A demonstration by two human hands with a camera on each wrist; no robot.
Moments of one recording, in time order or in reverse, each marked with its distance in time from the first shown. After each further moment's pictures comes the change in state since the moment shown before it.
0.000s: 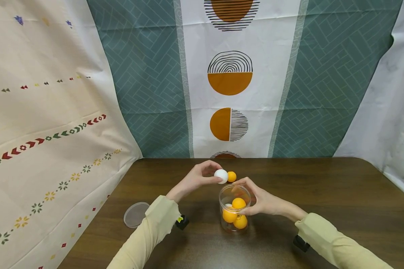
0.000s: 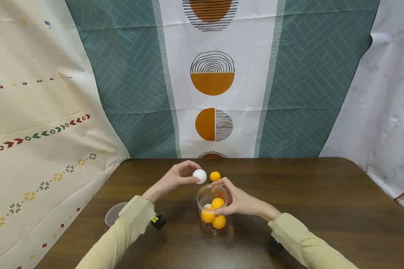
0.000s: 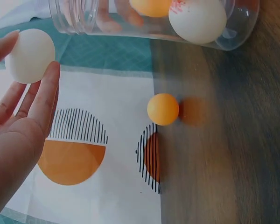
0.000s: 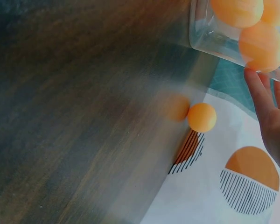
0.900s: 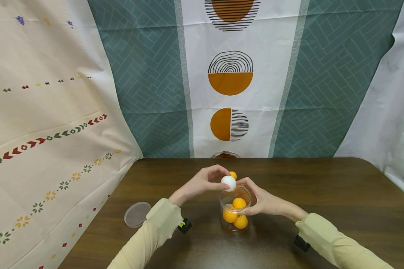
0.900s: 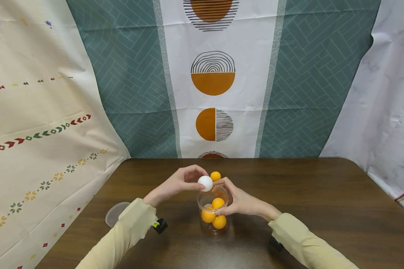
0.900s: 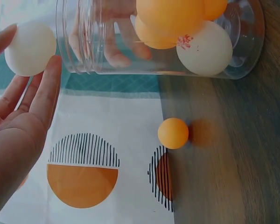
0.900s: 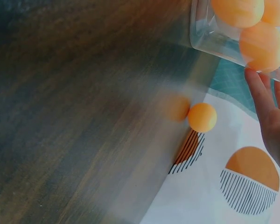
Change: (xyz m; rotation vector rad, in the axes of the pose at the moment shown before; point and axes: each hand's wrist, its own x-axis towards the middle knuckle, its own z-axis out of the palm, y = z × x) left_hand 0.003 -0.012 0.012 -0.081 -0.118 0.057; right_hand -0.001 0.008 -0.002 -0.029 0.000 0.003
